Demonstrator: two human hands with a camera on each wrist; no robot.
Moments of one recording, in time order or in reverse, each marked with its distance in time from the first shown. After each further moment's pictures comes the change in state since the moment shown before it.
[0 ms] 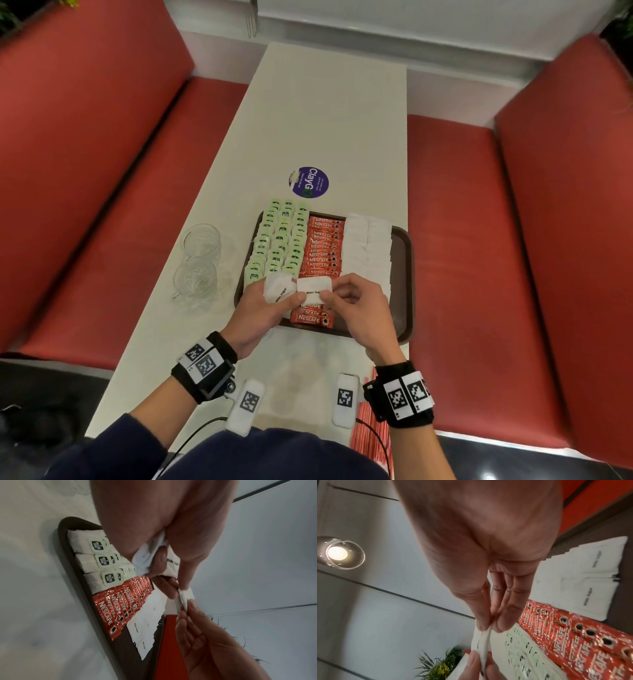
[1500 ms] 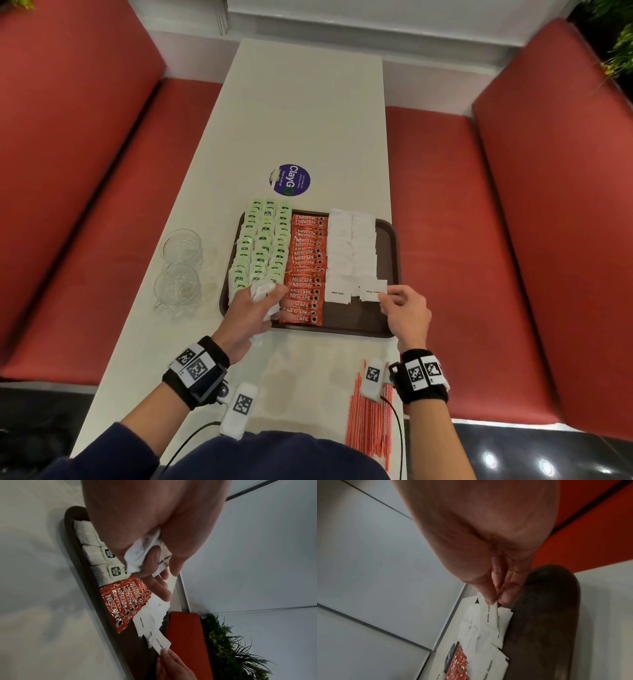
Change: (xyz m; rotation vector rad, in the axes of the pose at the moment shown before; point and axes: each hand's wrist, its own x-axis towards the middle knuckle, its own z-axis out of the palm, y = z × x) left_hand 0.006 -0.002 0.008 0.019 0.077 -0.206; right_hand 0.025 0.095 -0.082 -0.182 0.510 0.178
